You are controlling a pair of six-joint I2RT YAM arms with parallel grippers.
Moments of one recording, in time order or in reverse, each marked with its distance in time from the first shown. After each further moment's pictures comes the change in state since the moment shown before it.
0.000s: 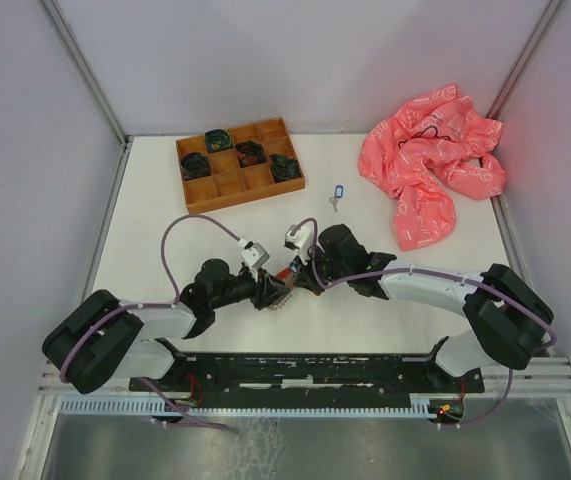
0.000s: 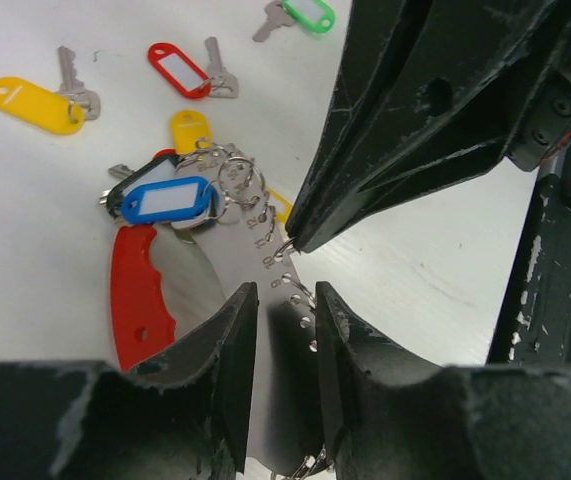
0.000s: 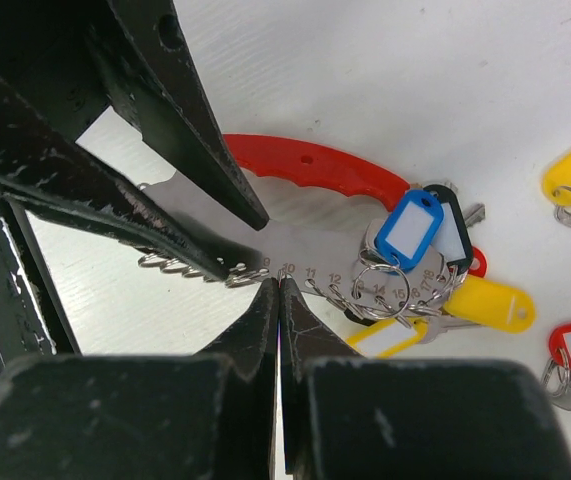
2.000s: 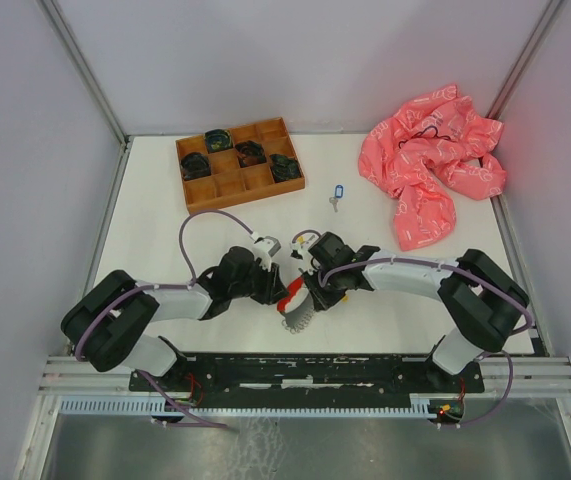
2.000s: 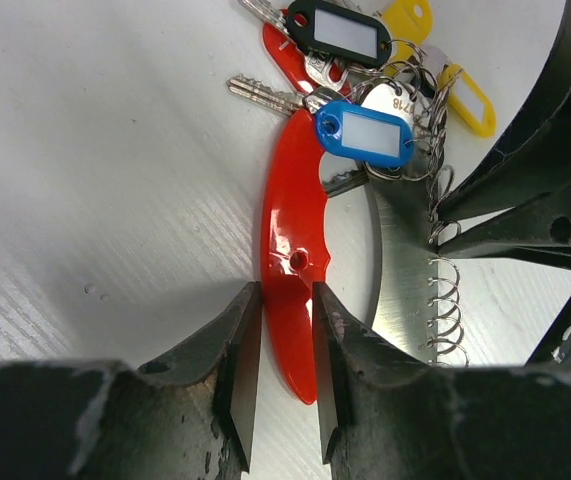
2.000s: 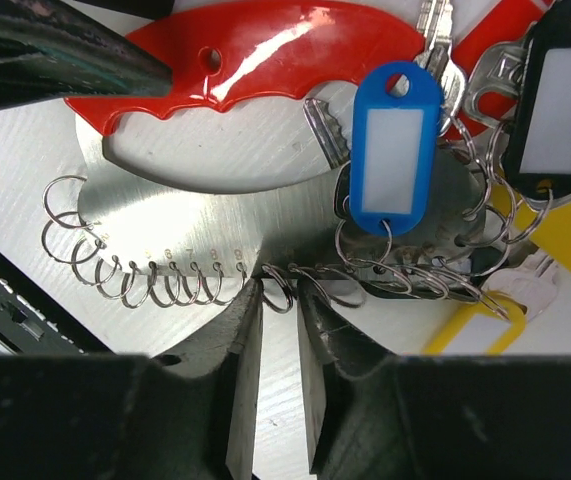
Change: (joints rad) left arm -0.037 0.163 0.212 -0.407 -0.146 -0.168; right arm 0.000 0.140 0.092 -0.419 0.109 0.202
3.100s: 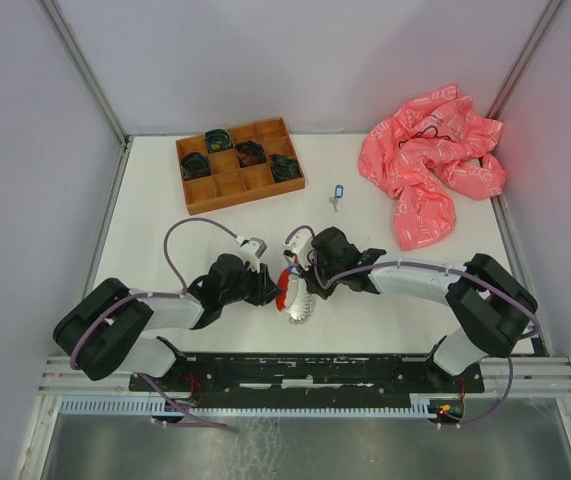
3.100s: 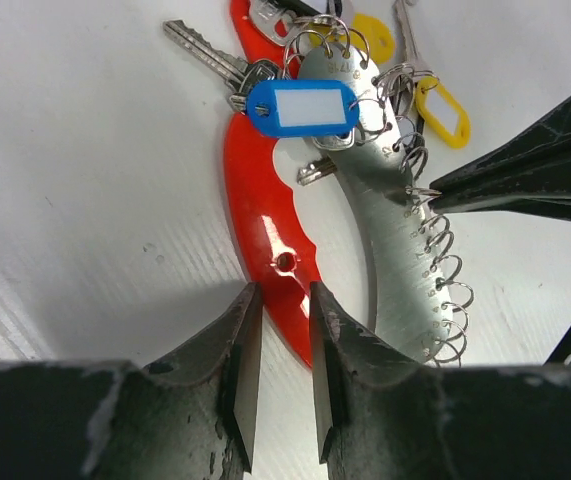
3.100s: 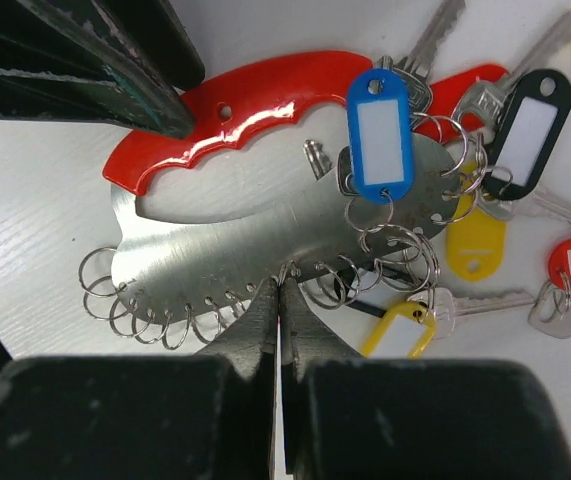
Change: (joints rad) left arm 0.021 -0.058 -0.111 0.129 -0.060 -0.094; right arm -0.004 -0.059 -0.050 0.226 -0.007 -0.269
